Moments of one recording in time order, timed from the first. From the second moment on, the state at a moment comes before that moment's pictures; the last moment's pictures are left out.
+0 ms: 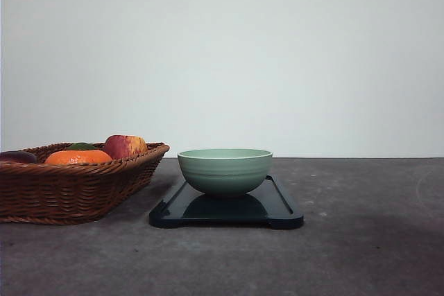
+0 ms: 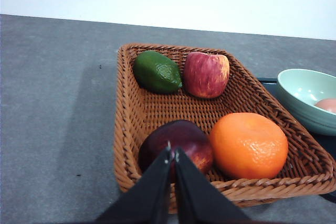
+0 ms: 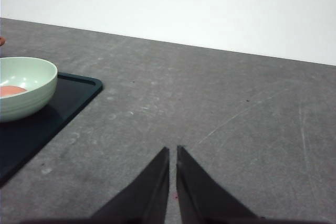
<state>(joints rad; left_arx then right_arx) -0.03 0.00 0.03 -0.17 0.16 -0.09 0.09 0.00 0.02 -0.10 -0.10 -0.05</state>
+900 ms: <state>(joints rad) -0.03 0.00 0.03 -0.17 0.16 -0.09 0.09 0.00 0.02 -0.10 -0.10 -0.05</state>
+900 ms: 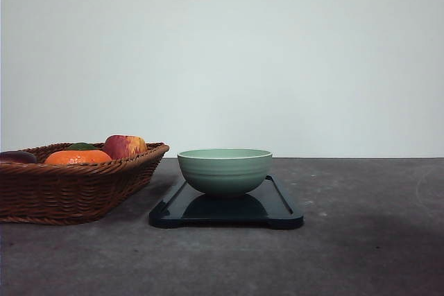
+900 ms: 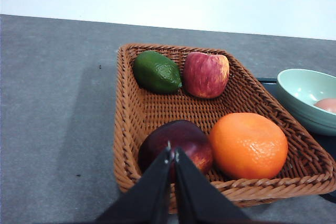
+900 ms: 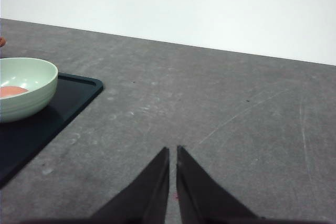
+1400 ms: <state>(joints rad) -0.03 0.00 0.03 -0.17 0.16 -0.09 0.09 0.00 0.02 -0.10 -0.10 -0.05</state>
